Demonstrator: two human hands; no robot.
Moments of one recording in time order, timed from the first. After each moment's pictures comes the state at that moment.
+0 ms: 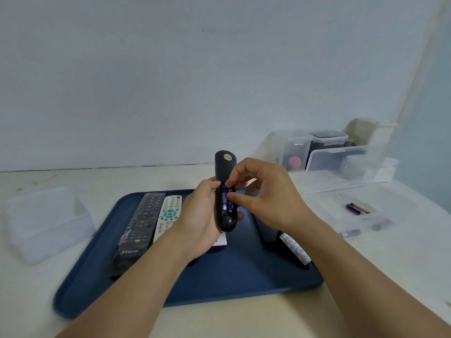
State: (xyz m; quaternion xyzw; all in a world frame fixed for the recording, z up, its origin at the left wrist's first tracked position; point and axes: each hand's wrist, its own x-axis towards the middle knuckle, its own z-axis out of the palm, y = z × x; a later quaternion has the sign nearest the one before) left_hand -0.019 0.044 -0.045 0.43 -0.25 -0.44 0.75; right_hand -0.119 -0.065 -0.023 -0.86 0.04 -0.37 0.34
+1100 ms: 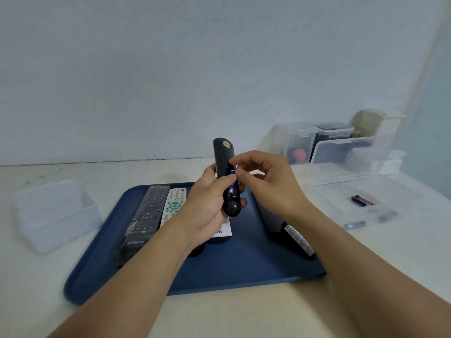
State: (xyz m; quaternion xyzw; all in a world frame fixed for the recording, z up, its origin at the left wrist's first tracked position) left_hand -0.016 0.041 -0.046 0.46 -0.27 -0.37 0.76; right_hand -0.105 -0.070 -0.034 -0.79 0.06 -0.40 0.47
